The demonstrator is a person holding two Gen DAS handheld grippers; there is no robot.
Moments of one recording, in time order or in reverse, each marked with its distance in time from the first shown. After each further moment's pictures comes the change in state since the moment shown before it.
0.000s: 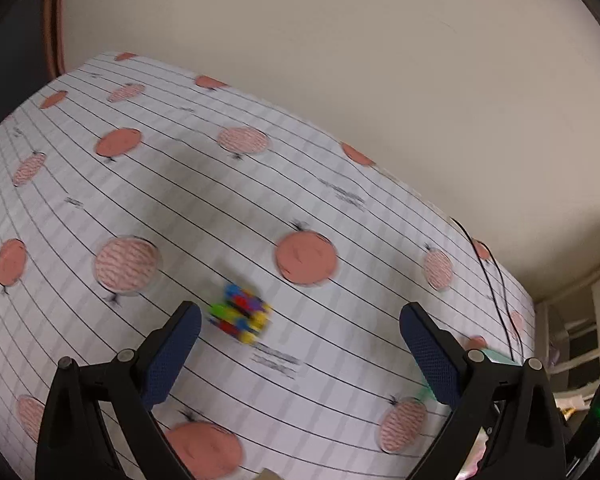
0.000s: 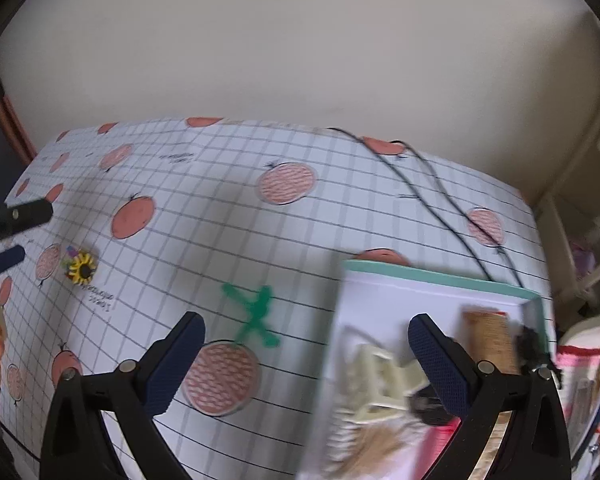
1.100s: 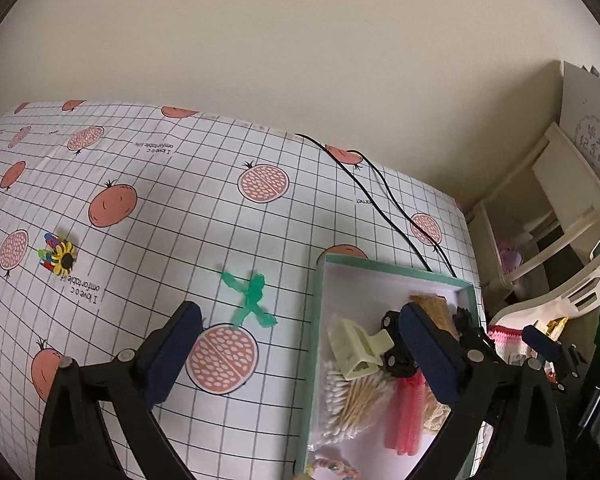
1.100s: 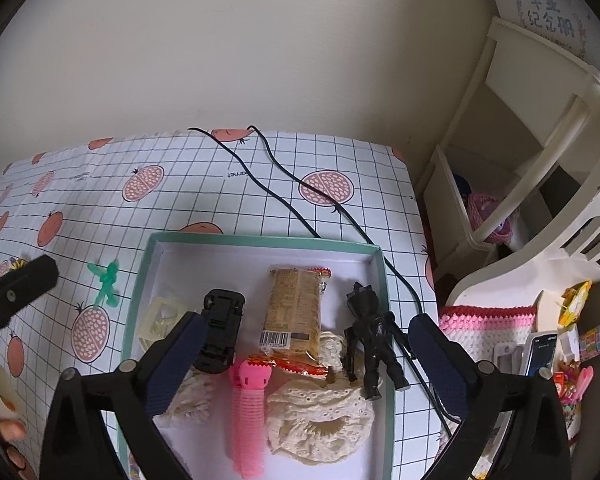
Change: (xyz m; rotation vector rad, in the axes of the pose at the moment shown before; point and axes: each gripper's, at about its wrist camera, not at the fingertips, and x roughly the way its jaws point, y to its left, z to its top) left arm -0.011 -0.189 -0.100 0.287 0.081 -0.140; right arm -0.050 -0.150 -0.037 0.139 0.031 -0.175
